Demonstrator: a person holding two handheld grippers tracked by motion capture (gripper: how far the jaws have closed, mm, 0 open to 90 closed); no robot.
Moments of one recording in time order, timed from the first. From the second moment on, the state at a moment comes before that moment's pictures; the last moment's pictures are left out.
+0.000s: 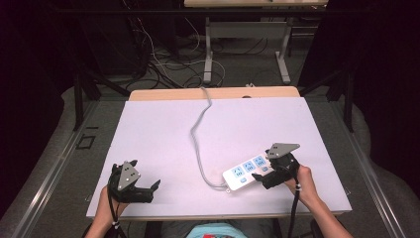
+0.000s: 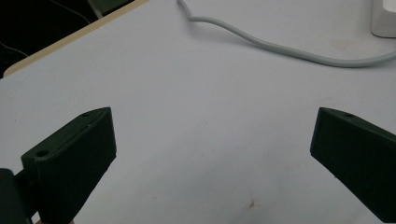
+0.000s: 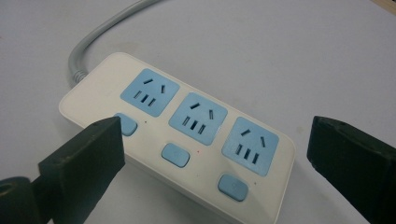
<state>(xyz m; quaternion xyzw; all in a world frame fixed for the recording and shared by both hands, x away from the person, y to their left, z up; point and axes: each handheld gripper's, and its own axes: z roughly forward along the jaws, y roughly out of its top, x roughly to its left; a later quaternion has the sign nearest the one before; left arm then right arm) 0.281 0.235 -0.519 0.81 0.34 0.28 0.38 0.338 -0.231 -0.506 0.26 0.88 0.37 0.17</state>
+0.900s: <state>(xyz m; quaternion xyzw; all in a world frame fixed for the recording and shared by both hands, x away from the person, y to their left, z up) 0.281 0.234 -0.519 0.81 0.34 0.28 0.38 0.375 -0.210 -0.509 0.27 0.89 0.36 0.11</state>
